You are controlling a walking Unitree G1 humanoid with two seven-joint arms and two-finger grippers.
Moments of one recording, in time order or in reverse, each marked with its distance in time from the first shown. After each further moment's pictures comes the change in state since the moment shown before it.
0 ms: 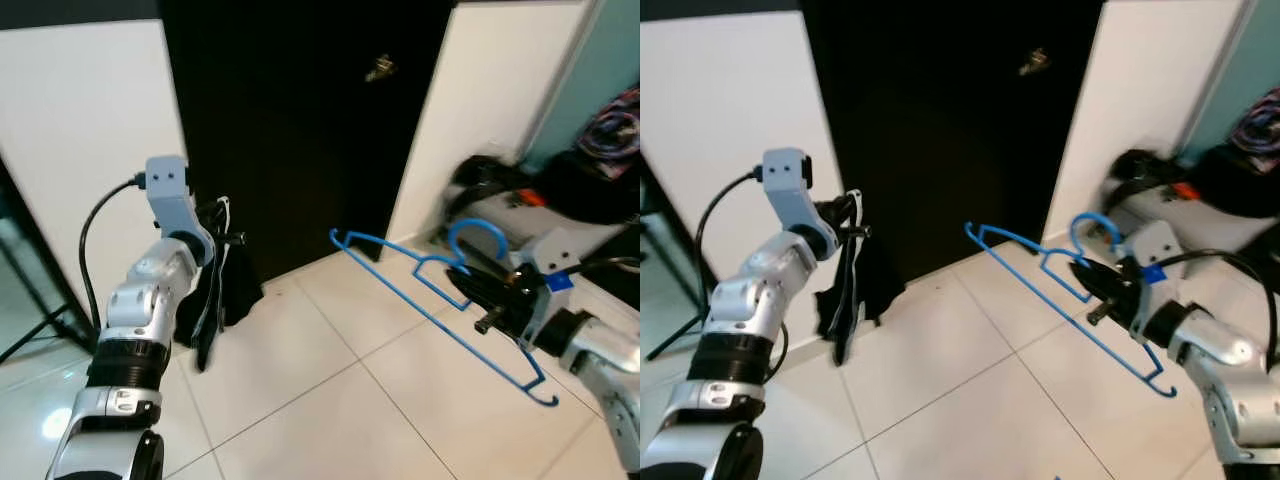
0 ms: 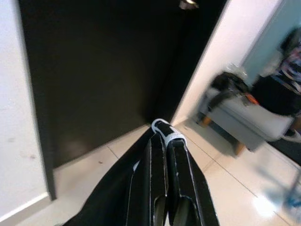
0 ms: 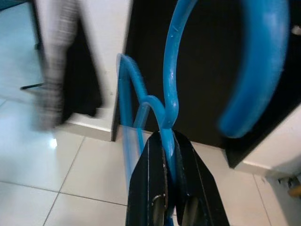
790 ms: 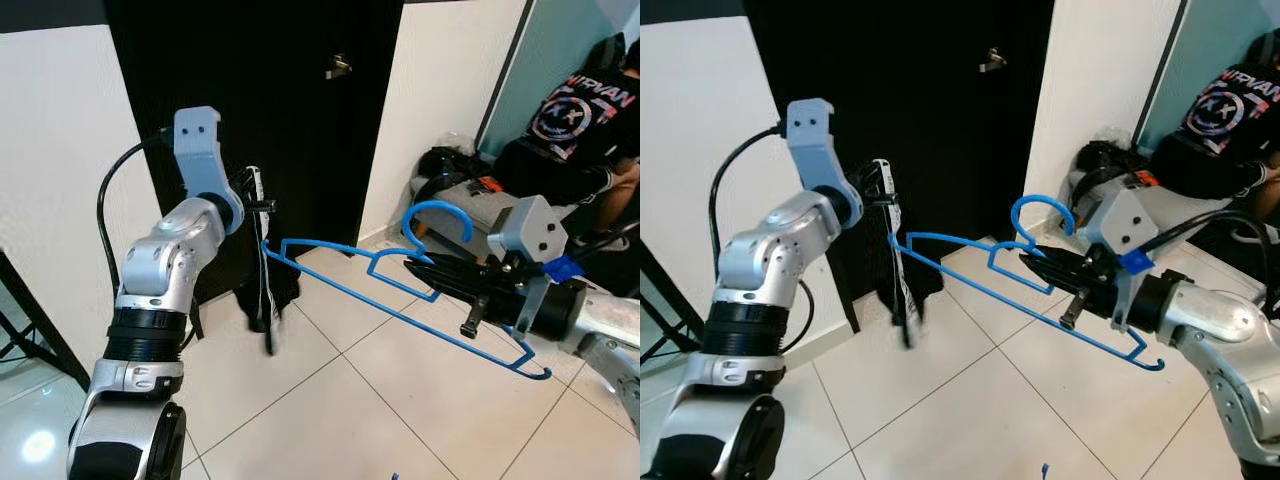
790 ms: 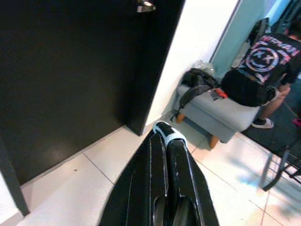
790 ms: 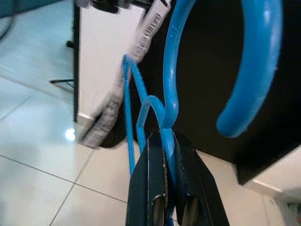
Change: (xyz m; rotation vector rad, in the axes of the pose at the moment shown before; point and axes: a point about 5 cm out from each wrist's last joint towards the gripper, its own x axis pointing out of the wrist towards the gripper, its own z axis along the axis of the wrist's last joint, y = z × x) left arm 0.001 -0.052 0.040 -0.019 0.003 -0.065; right arm 0.008 0.016 0.047 -0.049 -0.009 0.114
